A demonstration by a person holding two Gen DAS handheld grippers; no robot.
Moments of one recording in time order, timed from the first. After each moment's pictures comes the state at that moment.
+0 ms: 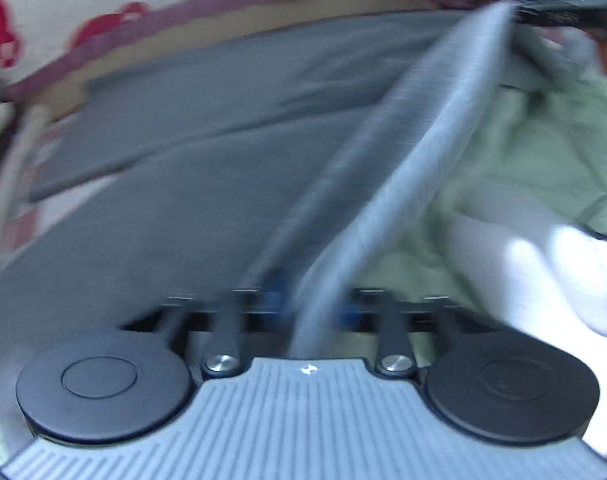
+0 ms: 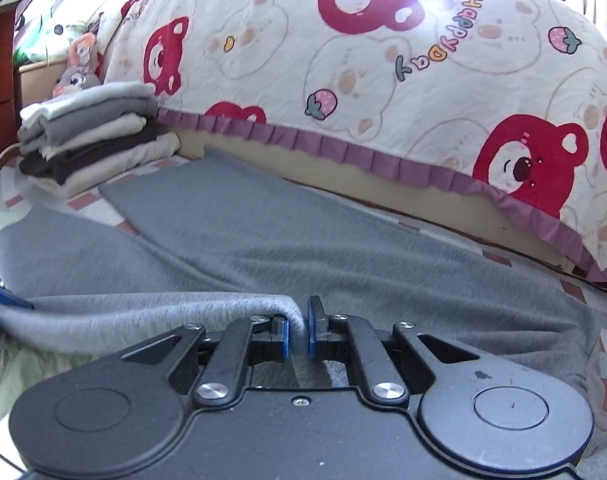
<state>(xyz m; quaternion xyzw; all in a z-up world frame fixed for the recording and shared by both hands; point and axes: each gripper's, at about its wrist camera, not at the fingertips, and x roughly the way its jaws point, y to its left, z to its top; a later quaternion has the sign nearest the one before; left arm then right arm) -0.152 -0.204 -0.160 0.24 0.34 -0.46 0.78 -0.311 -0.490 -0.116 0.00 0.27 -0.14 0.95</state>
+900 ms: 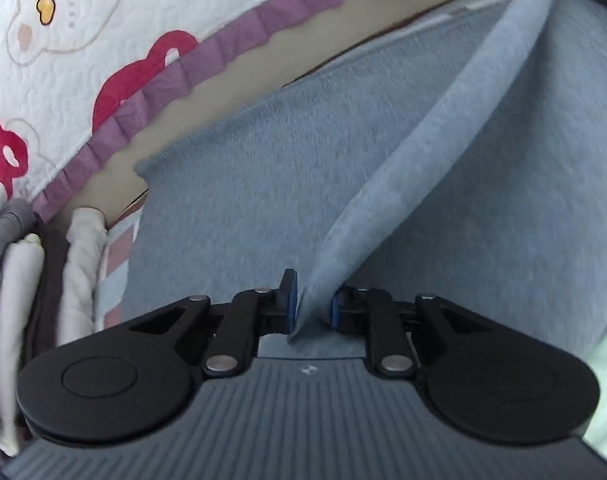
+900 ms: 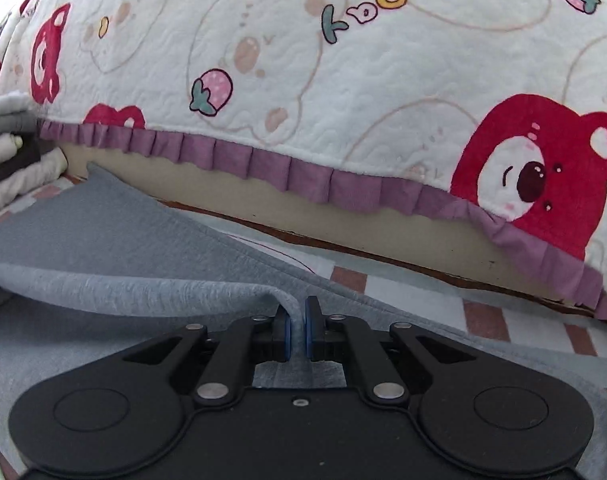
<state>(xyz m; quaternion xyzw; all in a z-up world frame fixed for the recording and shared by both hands) 0.036 -0.384 -0.188 0.39 0.28 -0.37 0.79 -0.137 -0.636 -0.136 0.01 0.28 -0.22 0.94</state>
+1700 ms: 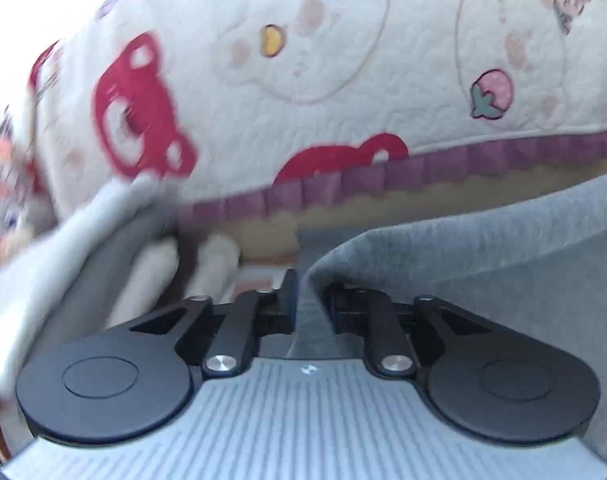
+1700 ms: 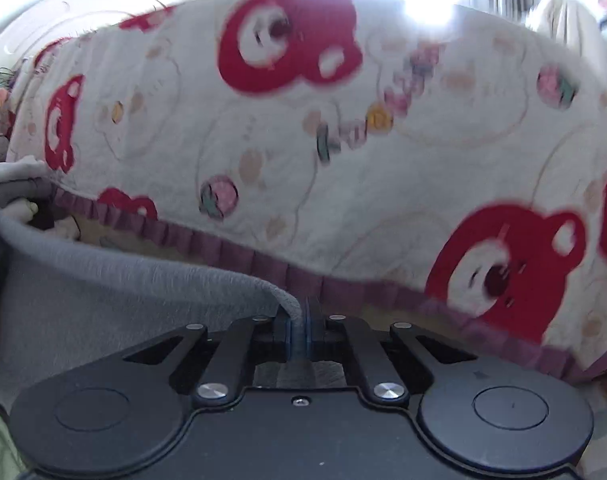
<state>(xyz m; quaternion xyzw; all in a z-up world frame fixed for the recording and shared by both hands) 0.141 -0.364 -0.087 0.26 0.22 -0.22 0.92 -0.132 -0.648 -0.072 0.02 0.25 -0.21 0.95</state>
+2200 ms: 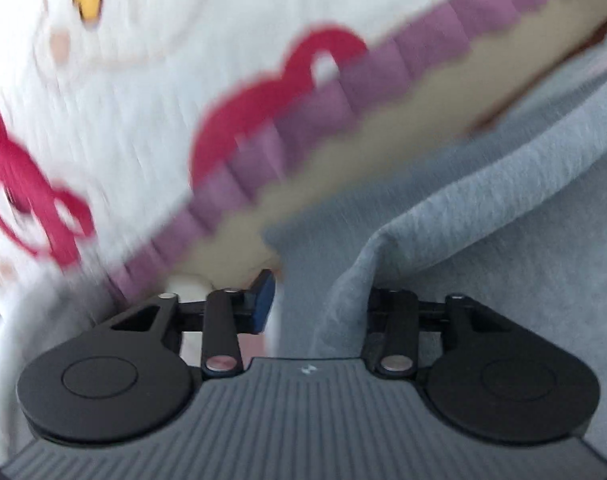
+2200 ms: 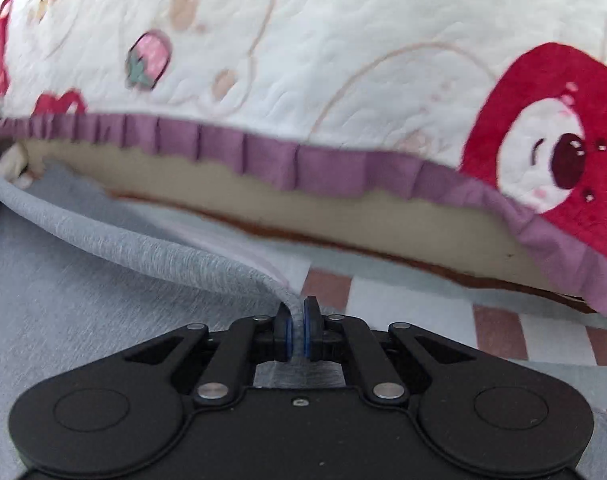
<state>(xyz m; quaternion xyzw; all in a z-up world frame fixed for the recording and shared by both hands) 0.236 -0.438 -0.161 0.44 0.18 -0.25 0.84 -0.057 -0.719 -0.173 0.05 0.36 -0.24 0.90</state>
